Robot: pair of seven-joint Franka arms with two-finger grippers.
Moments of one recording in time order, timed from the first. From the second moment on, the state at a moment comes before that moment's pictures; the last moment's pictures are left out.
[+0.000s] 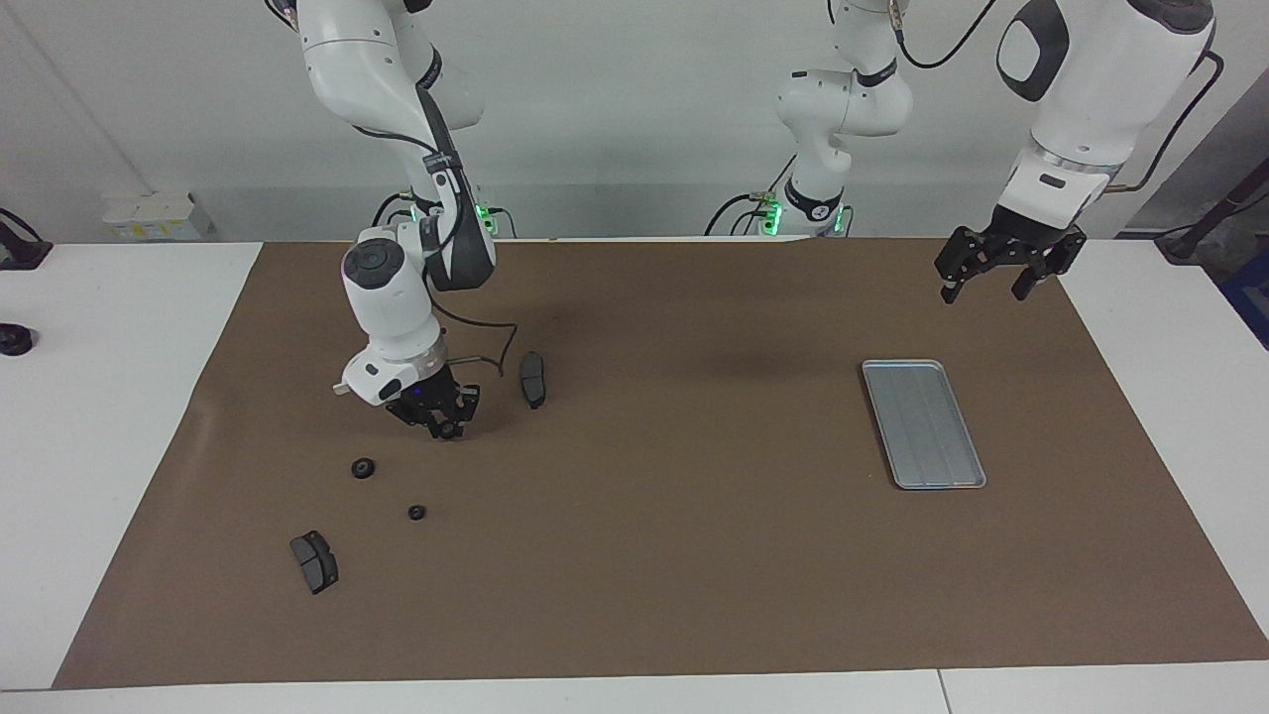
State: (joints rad) left arm -0.25 -0.03 0.19 -1.68 0.01 1.74 -0.03; right arm 0.08 0.22 0.08 -2.12 -0.02 2.45 0.14
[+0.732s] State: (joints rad) left arm -0.25 -0.03 0.19 -1.68 0.01 1.74 -0.03; right arm 0.39 0.28 0.09 -1.86 -0.02 2.35 0.59
